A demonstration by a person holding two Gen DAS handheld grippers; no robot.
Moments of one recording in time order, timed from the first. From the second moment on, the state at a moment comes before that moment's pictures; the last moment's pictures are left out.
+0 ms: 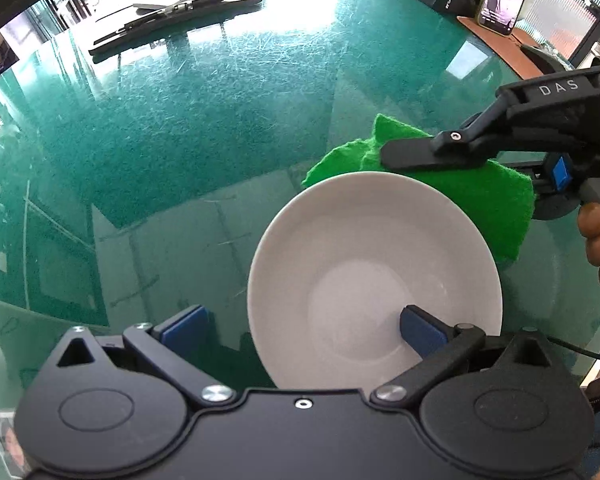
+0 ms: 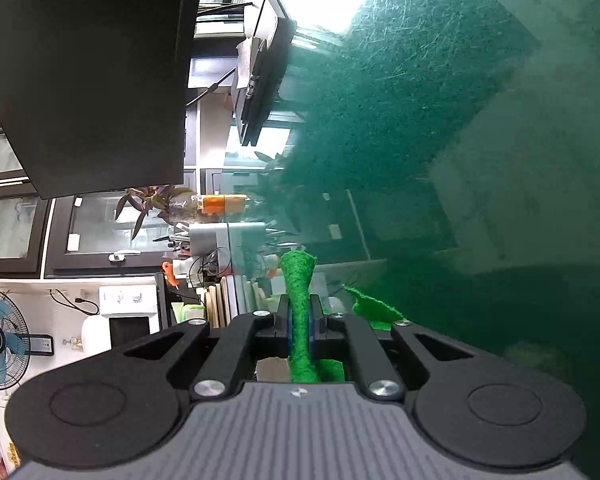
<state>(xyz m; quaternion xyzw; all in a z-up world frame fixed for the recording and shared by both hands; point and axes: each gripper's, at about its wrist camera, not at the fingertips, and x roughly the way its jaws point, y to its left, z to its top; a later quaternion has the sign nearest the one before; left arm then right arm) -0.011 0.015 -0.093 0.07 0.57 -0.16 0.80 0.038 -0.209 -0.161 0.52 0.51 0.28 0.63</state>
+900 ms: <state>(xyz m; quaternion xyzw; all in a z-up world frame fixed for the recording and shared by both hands) 0.015 0.038 -0.083 -0.01 0.55 -0.17 0.81 0.016 -0.234 -0.157 0.56 0.51 0.29 0.59</state>
